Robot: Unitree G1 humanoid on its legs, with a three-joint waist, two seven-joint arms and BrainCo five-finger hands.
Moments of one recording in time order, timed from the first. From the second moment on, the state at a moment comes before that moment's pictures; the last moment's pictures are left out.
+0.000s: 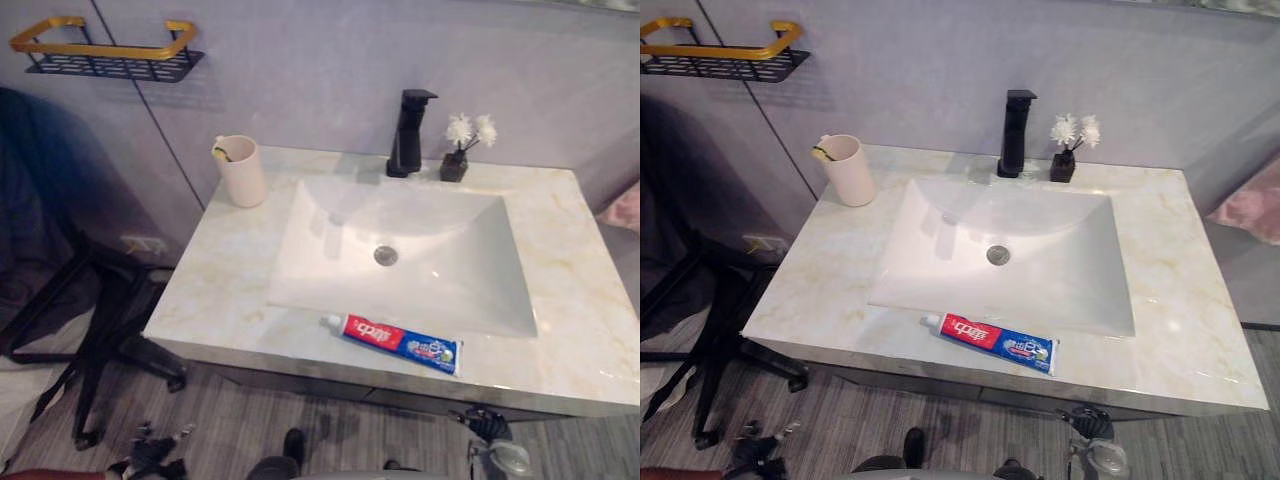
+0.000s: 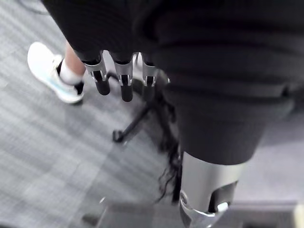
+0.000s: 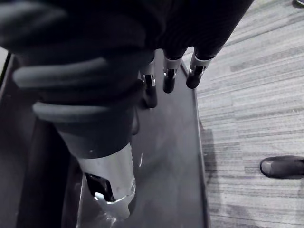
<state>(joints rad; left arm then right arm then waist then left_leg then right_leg) 0.25 0.23 0.50 0.69 -0.08 -0.11 0.16 0.10 -0.20 -0.24 0.87 0.07 -0.05 -0.12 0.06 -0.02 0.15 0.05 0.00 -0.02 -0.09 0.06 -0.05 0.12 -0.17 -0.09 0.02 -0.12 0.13</state>
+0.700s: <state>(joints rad) 0.09 0.46 -0.09 -0.57 0.33 -0.23 0.14 0.19 -0.20 -0.22 0.74 0.07 -0.06 -0.05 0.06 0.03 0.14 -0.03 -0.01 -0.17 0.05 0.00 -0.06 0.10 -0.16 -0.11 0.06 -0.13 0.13</state>
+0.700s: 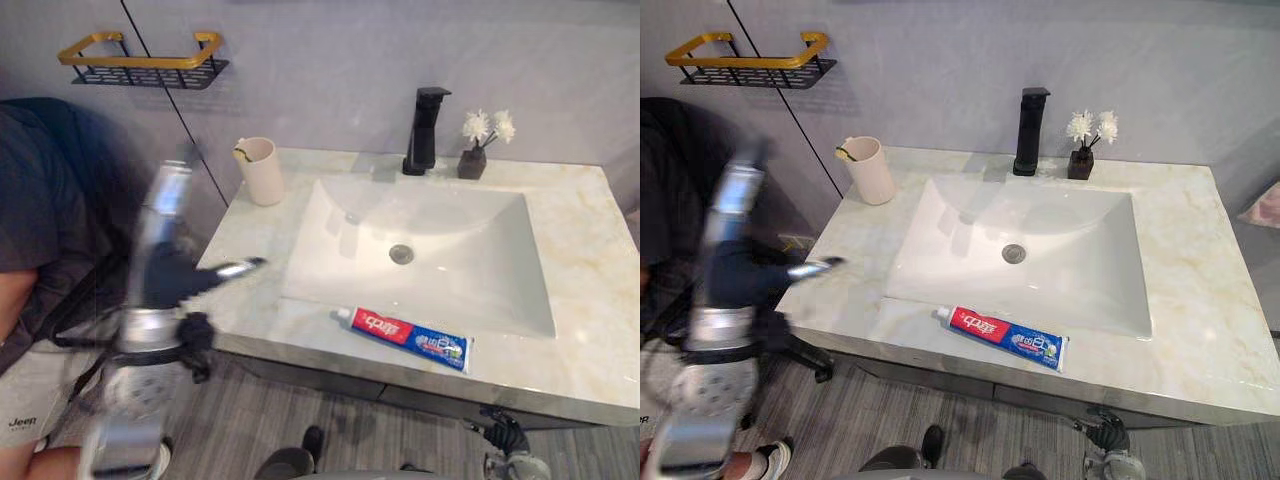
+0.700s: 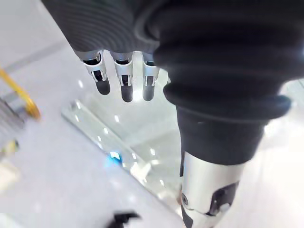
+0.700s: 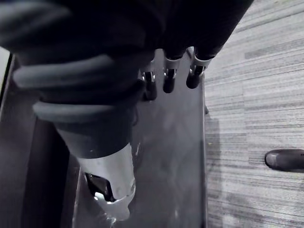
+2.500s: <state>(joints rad) 0.01 0.39 -0.29 -0.26 0.52 -0.14 0.03 0.06 -0.27 -0.68 0.23 0.26 -0.09 -0.26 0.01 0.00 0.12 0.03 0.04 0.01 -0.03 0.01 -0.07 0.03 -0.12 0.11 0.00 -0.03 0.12</state>
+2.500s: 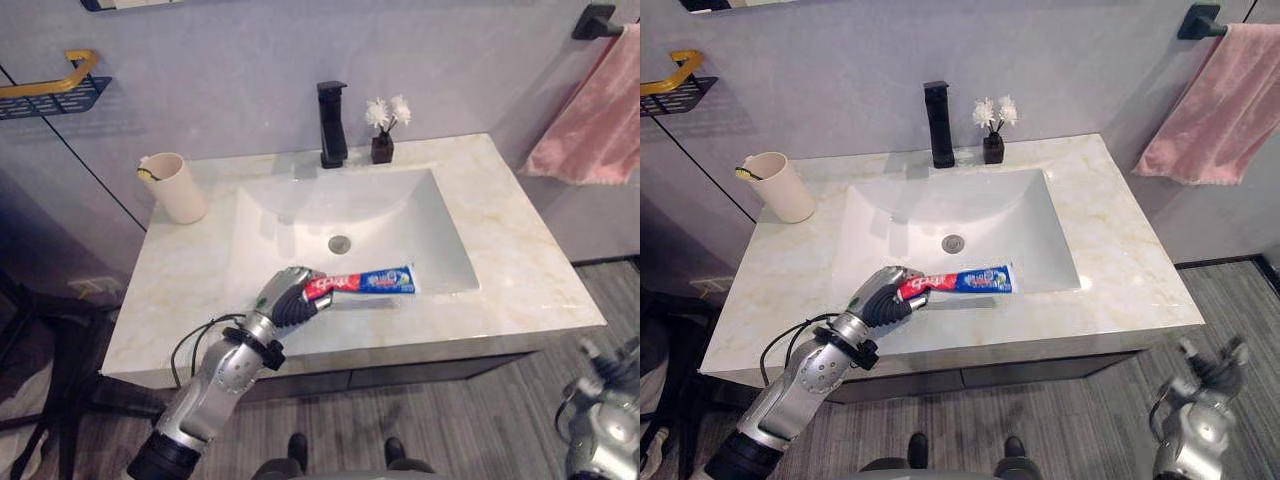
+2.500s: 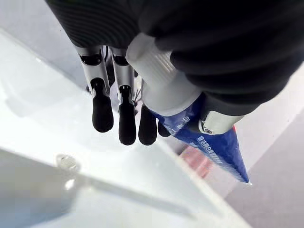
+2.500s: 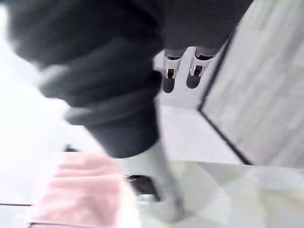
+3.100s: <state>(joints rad) 0.12 0.18 -0.02 -0.48 0.28 -0.16 0.26 -0.49 -0.21 0.02 -0.16 0.62 -0.30 -0.09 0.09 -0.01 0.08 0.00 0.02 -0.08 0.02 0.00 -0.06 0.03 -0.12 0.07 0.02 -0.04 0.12</state>
